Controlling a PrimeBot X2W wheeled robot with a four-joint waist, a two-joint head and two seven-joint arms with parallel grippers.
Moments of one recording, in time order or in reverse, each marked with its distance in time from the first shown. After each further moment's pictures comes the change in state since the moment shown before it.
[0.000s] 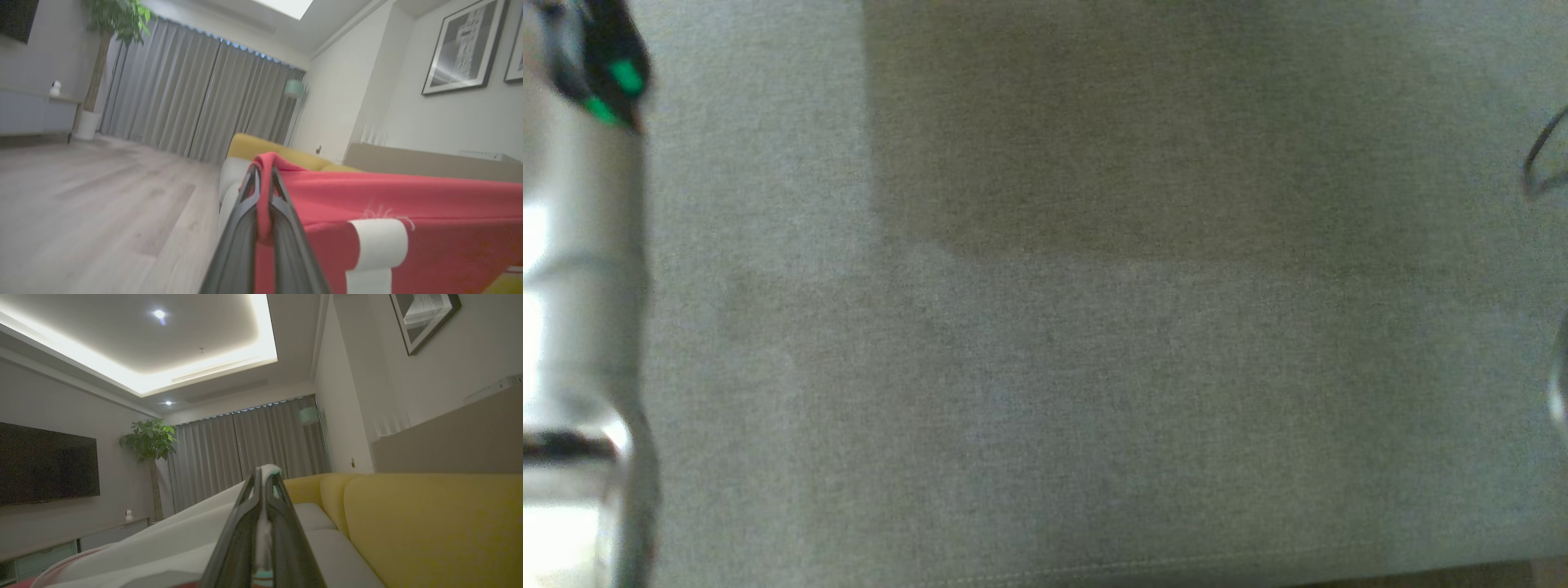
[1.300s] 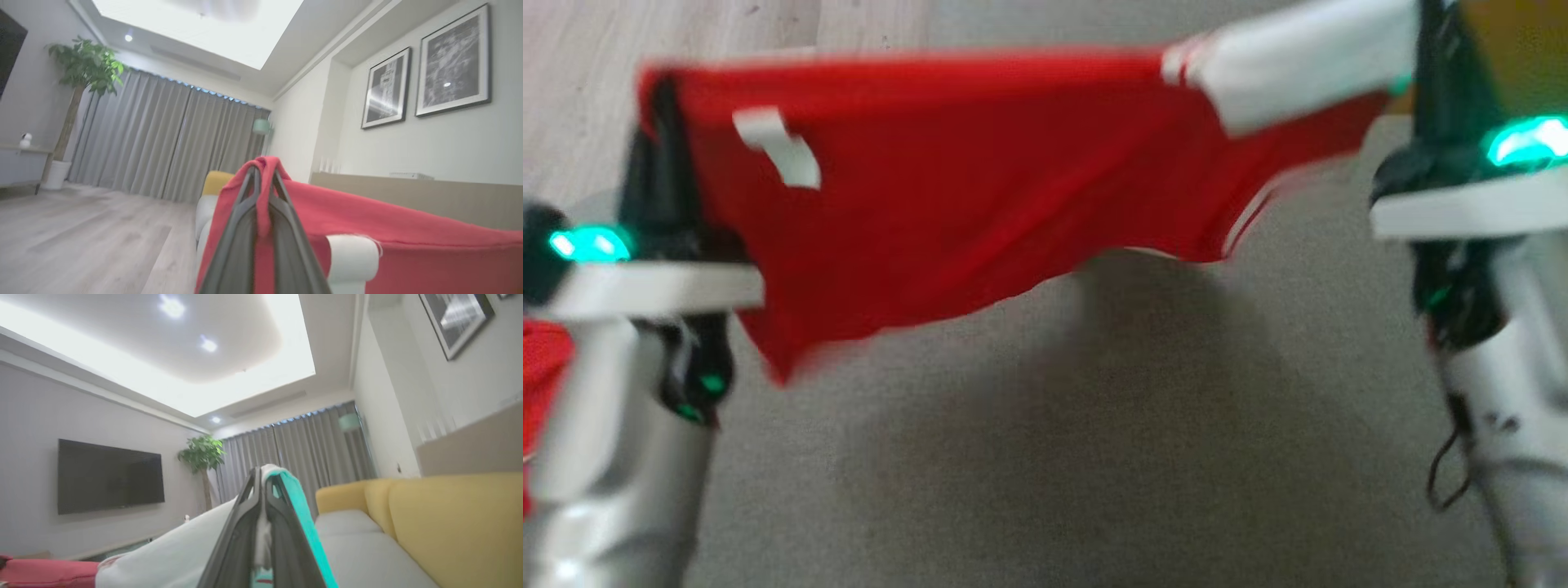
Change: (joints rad) left arm 0.660 0.027 -0.011 -0.402 -0.011 -0.040 -0.001; right arm 0.730 -0.021 0.162 -0.371 0.169 0.000 0.000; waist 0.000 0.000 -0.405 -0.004
